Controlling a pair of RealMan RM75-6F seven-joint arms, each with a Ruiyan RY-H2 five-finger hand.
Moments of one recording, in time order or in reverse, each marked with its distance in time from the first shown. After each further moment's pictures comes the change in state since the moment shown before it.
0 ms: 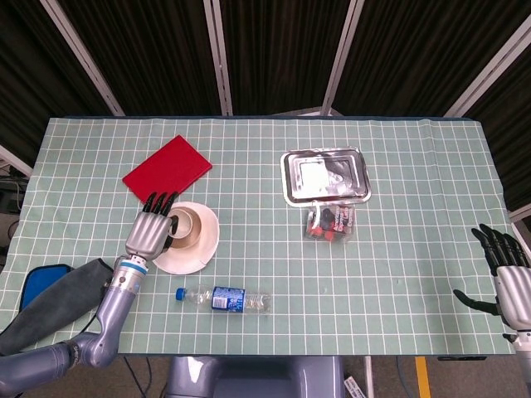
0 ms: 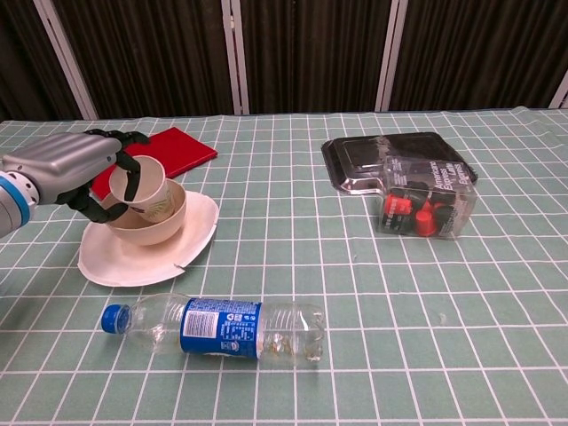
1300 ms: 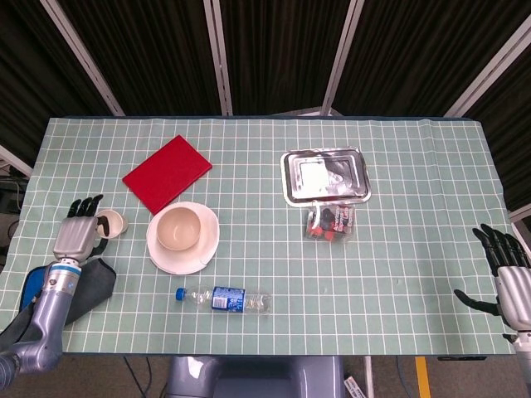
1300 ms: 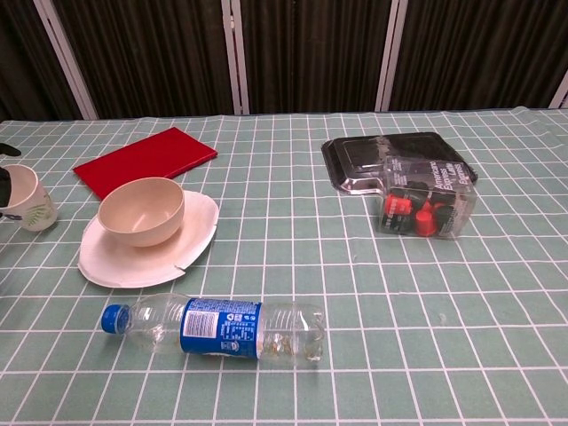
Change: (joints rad) left arm 0.119 0.175 0.064 0.138 -0.052 -0.045 -0.319; right arm -0.004 0.000 0.002 -0.005 0.002 0.006 -0.009
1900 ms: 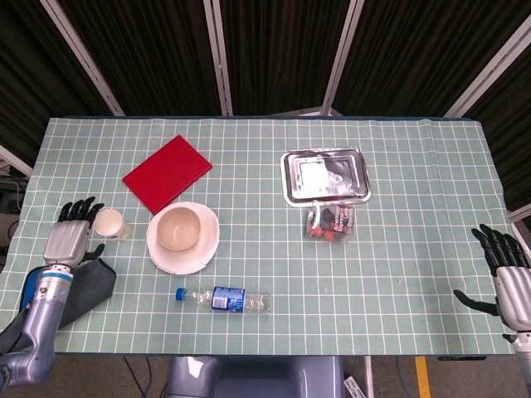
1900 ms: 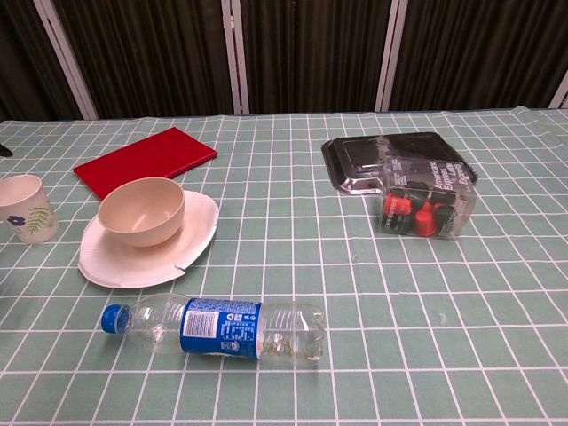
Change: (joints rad) left arm 0.052 0.069 0.013 -0.113 0.033 0.097 -0.019; right arm 0.000 -0.003 -0.001 0.000 -0.002 -0.001 -0.011
